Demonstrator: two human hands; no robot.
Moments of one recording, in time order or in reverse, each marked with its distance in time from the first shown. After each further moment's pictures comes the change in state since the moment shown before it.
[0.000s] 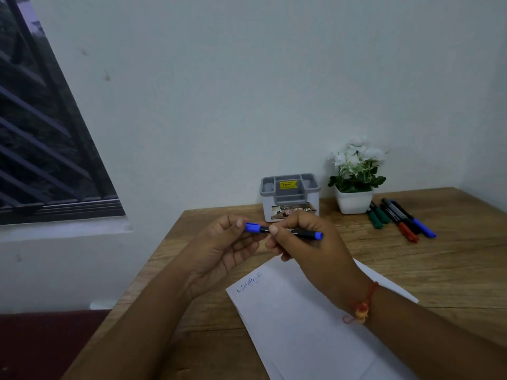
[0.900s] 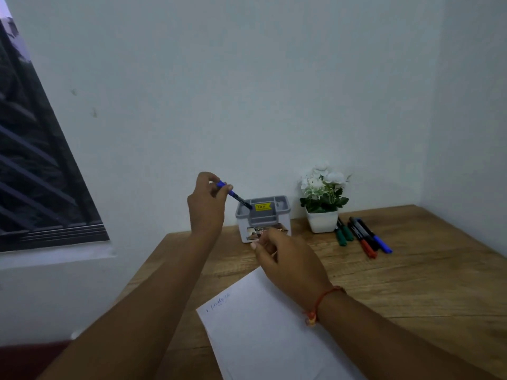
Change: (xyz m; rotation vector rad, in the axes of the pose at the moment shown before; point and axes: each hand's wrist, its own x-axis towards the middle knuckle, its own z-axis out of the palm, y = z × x) left_hand 0.107 0.029 0.041 0.832 0.598 0.750; right_hand 0.011 0.008 -0.030 -0.789 0.091 -0.086
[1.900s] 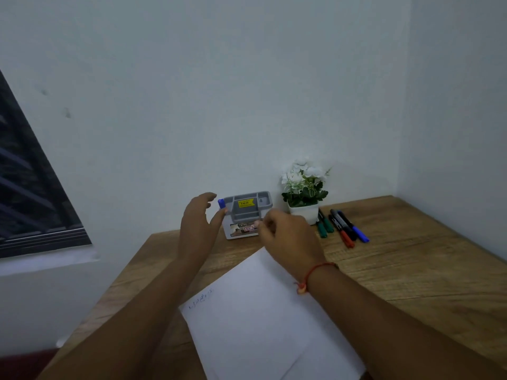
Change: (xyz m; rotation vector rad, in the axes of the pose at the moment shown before) left_hand -0.036 -0.033 0.002 0.313 -0.193 0.177; right_hand 0.018 0.014 -0.028 -0.125 0.087 0.111
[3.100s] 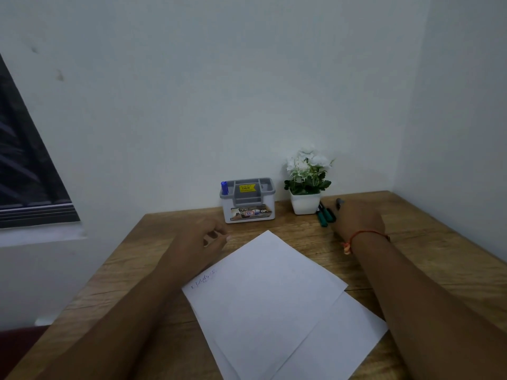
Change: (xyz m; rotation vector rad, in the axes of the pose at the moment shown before) left_hand -0.058 -0.008 -0.041 -0.006 -0.401 0.066; right_hand 0.043 0.120 -0.032 -0.734 -0.117 0.423
